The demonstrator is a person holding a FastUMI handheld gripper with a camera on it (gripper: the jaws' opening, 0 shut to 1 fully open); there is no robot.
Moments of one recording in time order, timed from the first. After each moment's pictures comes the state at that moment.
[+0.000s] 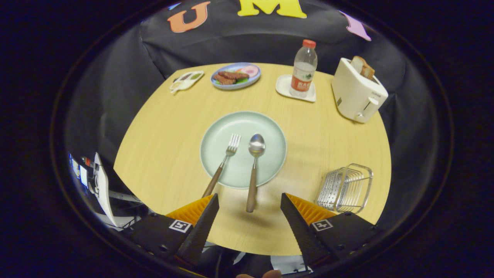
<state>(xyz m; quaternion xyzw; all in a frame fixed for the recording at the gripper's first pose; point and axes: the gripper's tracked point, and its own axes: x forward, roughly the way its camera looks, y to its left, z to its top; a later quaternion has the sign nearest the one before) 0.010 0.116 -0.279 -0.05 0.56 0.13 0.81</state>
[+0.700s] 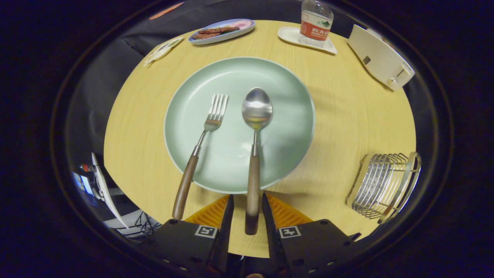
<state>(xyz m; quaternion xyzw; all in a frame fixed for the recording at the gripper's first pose) 0.017 0.128 -0.369 -0.04 0.67 0.11 0.74</state>
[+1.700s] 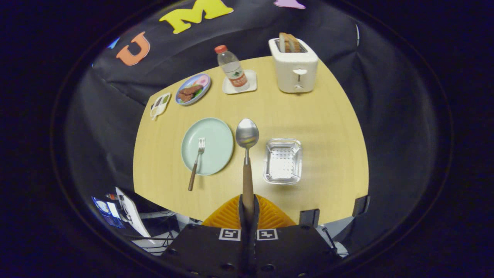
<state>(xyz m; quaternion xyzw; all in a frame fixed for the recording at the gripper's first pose) -0.018 -0.033 -0.187 0.09 0.61 0.05 0.79</state>
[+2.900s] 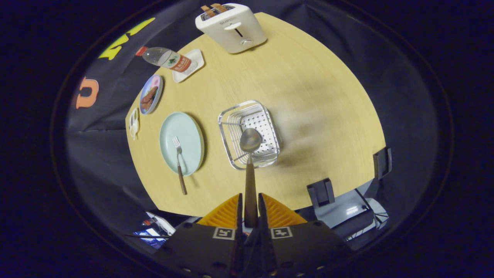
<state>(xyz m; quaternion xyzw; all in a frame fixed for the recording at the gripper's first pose) -0.019 -0.042 -0.245 0.25 0.69 -0.02 0.68</state>
